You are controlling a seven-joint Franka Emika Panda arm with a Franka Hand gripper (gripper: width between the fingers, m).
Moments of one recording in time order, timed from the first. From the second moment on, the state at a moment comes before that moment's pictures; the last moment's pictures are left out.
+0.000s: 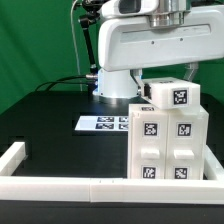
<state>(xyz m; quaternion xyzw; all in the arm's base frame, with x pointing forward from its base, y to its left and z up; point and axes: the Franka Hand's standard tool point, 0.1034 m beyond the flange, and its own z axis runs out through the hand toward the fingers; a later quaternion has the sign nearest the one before) 0.612 0.048 0.155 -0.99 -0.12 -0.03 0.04</state>
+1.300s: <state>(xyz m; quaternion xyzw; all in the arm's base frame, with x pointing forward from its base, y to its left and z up) 0.614 0.053 0.155 -0.99 0.08 -0.04 0.05</state>
